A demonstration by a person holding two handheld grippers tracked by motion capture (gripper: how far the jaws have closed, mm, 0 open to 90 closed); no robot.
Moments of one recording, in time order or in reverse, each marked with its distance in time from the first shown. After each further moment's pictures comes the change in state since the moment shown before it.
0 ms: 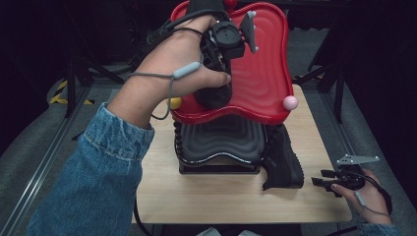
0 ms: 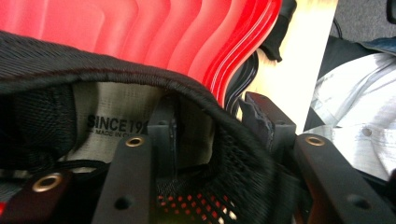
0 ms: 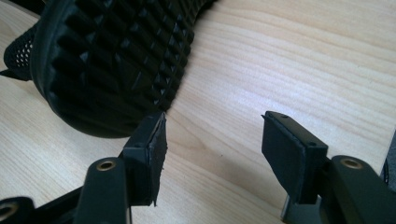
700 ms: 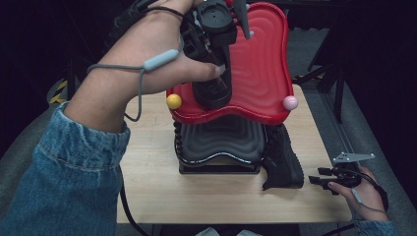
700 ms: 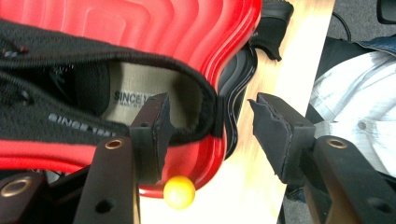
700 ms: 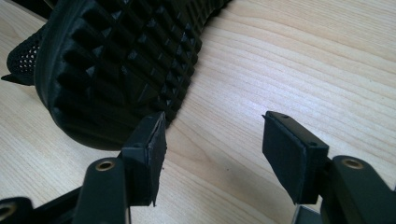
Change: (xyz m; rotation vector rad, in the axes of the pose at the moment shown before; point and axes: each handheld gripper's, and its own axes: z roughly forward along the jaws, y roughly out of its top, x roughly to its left) left arm -0.017 -0.014 -0.050 -0.018 0.059 0.017; right arm 0.003 0.008 0.006 0.002 0.011 -0.023
